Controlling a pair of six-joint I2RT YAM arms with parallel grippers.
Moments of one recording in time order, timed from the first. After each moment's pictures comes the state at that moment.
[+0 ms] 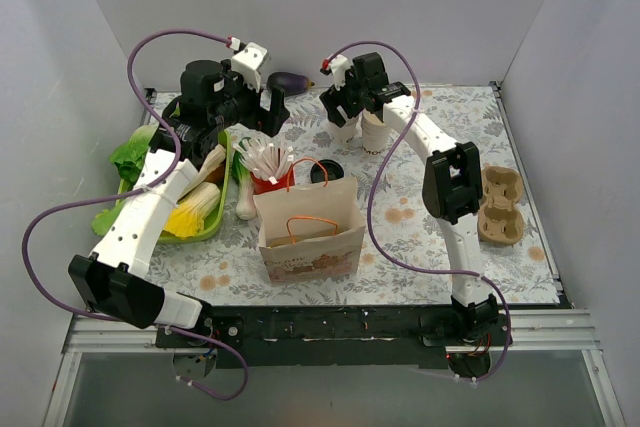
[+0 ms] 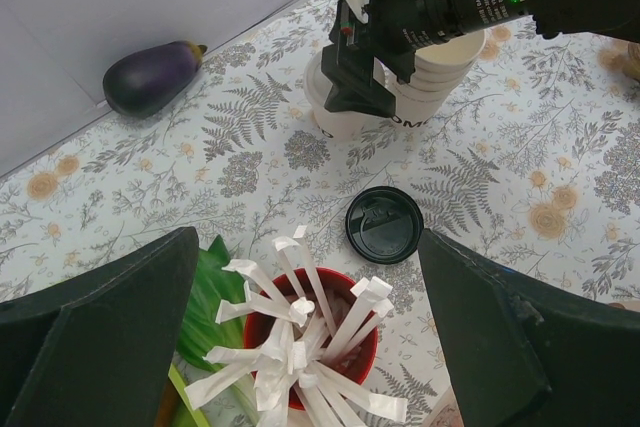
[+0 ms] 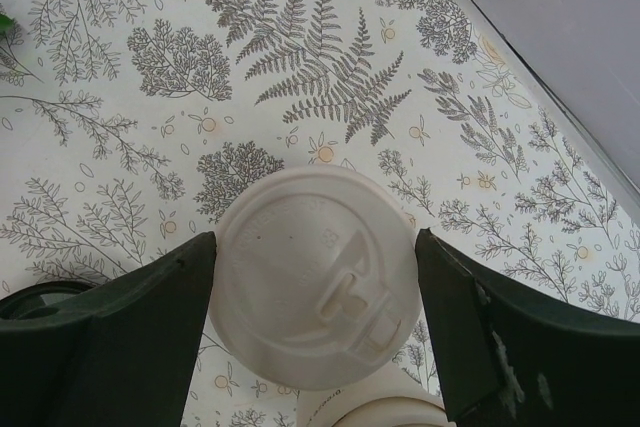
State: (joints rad) left arm -0.34 1.39 1.54 -0.47 0.27 0.10; right arm 0.45 2.32 2.15 -0.48 -0.26 -0.36
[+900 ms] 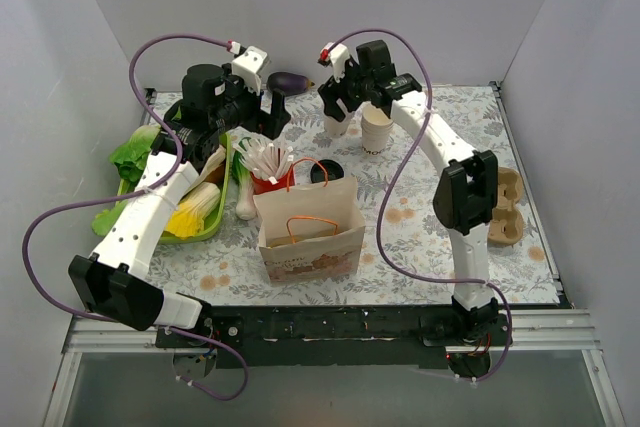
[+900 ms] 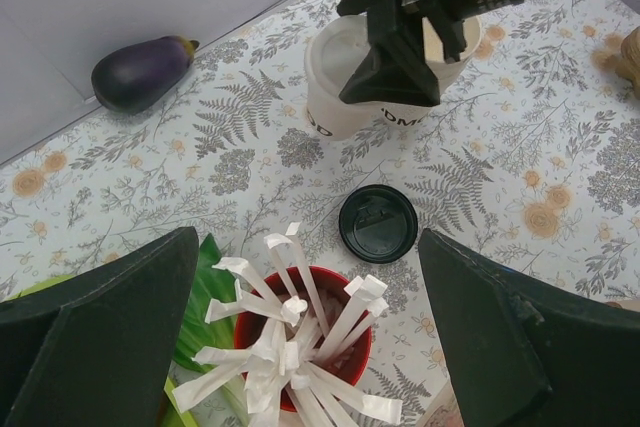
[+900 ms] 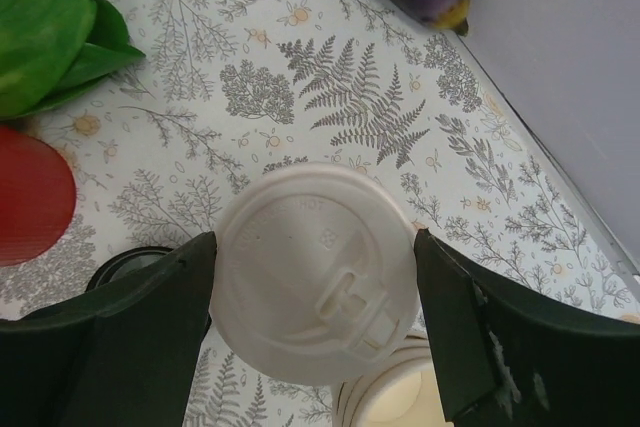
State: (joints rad) left arm -0.34 1.38 1.50 -0.44 0.28 0.09; right arm 0.47 2.18 2.12 -0.54 -0.34 -0.39
